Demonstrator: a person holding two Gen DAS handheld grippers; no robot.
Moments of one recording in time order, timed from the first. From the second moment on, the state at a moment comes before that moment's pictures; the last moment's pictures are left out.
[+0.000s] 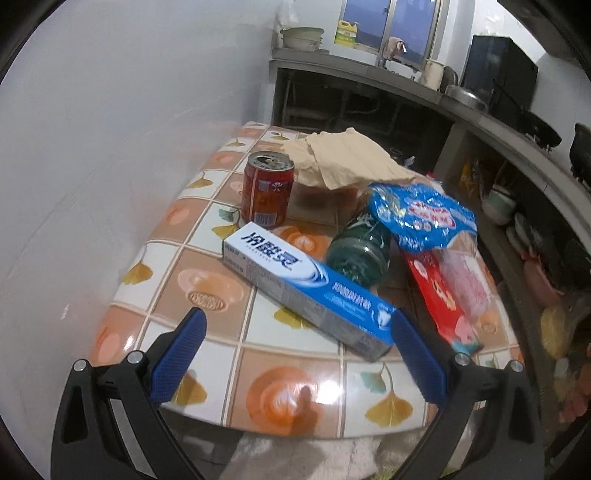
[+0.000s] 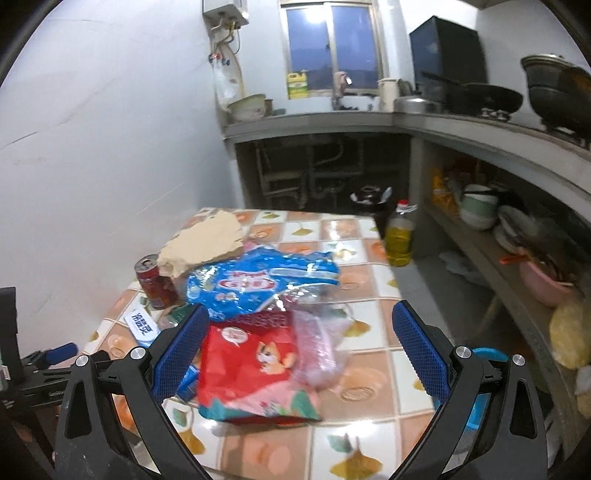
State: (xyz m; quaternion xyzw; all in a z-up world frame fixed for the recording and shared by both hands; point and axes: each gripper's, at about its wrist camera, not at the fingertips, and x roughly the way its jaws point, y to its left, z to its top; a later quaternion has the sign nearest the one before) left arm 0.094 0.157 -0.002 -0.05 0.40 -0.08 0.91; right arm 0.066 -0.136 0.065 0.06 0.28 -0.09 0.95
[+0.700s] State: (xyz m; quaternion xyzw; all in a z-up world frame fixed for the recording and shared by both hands) left arm 0.247 0.135 0.071 -0.02 0.29 -0.25 0.92; right arm 0.138 -0.120 0.041 0.11 0.36 -0.01 0.93
